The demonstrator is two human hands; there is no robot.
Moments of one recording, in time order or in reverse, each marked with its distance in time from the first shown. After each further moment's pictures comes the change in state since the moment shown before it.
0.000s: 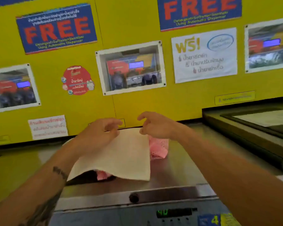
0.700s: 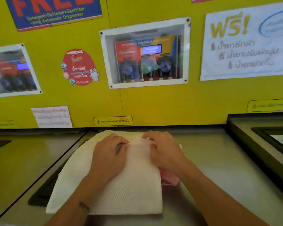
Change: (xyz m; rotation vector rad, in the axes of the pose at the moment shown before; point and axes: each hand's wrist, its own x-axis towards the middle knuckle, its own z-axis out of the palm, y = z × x) left_hand 0.024 -0.026 0.053 0.103 0.321 -0.027; right_hand 0.047 0.034 0.029 -0.232 0.145 -0.025
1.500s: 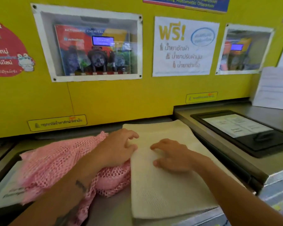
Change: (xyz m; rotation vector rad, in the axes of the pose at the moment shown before) left_hand 0.042 0.056 0.055 -0.240 -0.661 0.217; right_hand -0.075 0.060 -0.064 -0.298 -0.389 0.478
